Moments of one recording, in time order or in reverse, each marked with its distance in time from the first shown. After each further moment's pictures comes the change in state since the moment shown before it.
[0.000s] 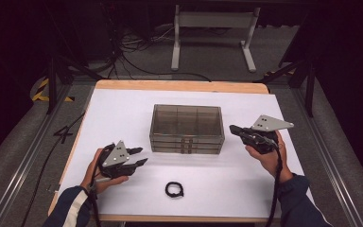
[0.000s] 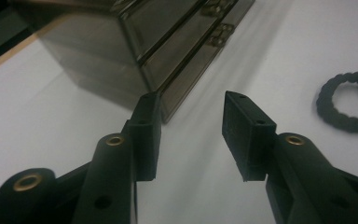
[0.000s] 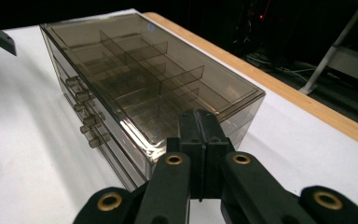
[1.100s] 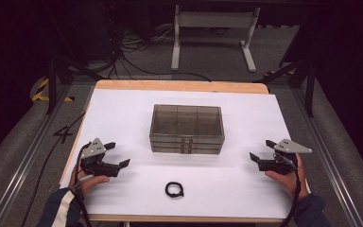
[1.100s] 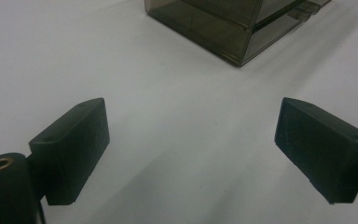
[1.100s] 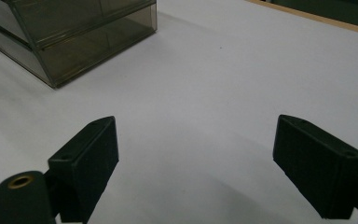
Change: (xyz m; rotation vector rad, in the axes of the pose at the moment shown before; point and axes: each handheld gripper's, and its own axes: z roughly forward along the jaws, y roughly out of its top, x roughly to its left) left arm 0.042 -0.072 -0.021 -0.019 0.089 -0.355; right arm -0.032 -0.119 -0.032 0.096 -0.197 0.162
